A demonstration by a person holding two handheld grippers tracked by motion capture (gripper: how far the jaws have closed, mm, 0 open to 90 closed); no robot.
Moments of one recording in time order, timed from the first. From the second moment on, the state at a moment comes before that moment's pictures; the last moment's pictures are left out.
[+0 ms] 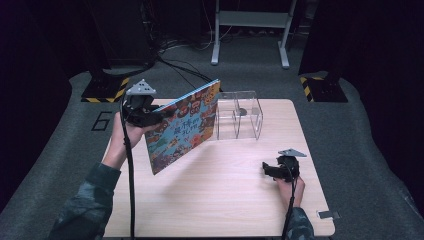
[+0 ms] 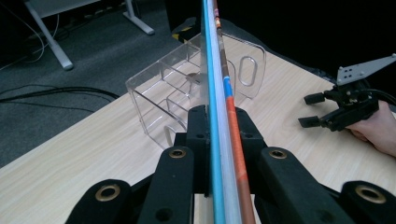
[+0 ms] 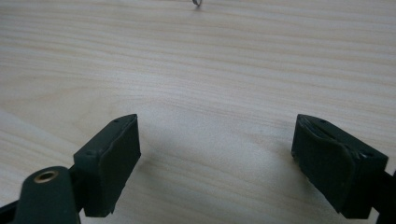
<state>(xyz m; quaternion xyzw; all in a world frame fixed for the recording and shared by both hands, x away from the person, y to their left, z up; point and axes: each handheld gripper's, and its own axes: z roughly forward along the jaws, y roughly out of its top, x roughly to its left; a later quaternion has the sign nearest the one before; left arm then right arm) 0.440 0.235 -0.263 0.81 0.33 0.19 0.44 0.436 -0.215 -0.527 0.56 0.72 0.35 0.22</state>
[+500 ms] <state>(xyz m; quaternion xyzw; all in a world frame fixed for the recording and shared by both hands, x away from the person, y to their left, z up) 0.448 0.222 -0.266 0.78 0.37 0.21 0.46 0.436 -0.215 -0.527 0.56 0.71 0.36 0.22</state>
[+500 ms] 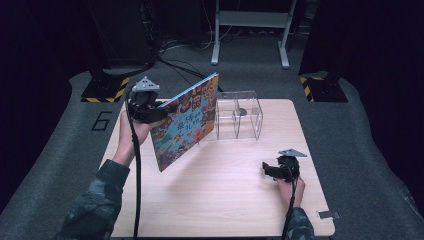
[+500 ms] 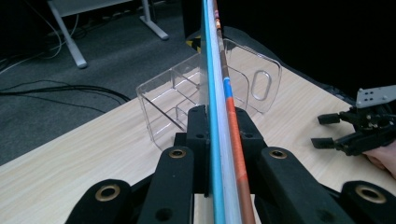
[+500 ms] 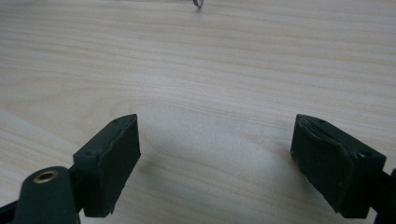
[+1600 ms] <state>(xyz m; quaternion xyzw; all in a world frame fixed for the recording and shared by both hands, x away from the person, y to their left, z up) 0.470 0.177 -0.304 0.70 0.47 0.26 0.47 0.436 -0.212 -0.527 0.55 0.72 0.34 0.23</state>
